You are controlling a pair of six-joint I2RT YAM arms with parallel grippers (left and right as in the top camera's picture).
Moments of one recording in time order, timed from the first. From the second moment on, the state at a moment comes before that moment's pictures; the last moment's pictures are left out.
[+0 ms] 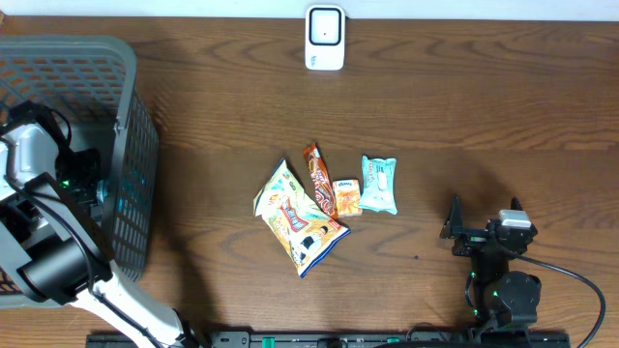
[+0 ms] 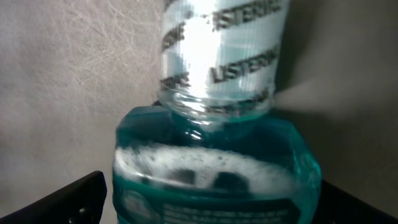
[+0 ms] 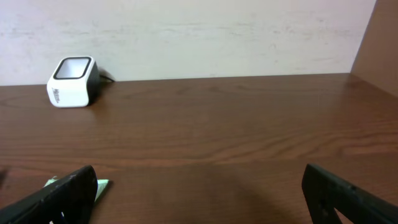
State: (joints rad) left arm 0.58 2.03 1.46 -1.05 -0.08 -1.21; right arm 0.05 0.03 0.01 -0.06 0.12 0.04
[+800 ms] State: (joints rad) left arm 0.56 1.97 1.35 -0.92 -0.11 -1.10; right arm 0.05 0.03 0.01 -0.06 0.12 0.04
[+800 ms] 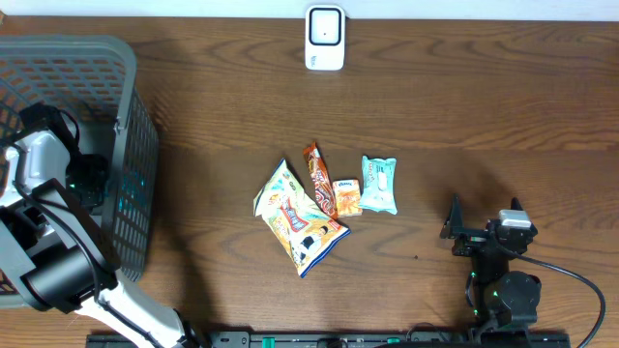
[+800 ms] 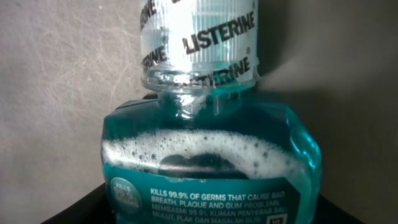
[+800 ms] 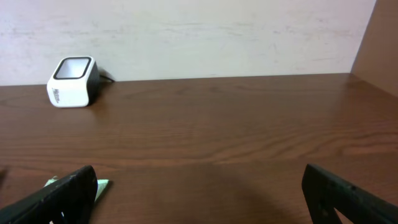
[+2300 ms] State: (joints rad) left arm 0.36 0.96 1.39 -0.90 0.30 -1.01; right arm 0.05 0.03 0.01 -0.06 0.12 0.04
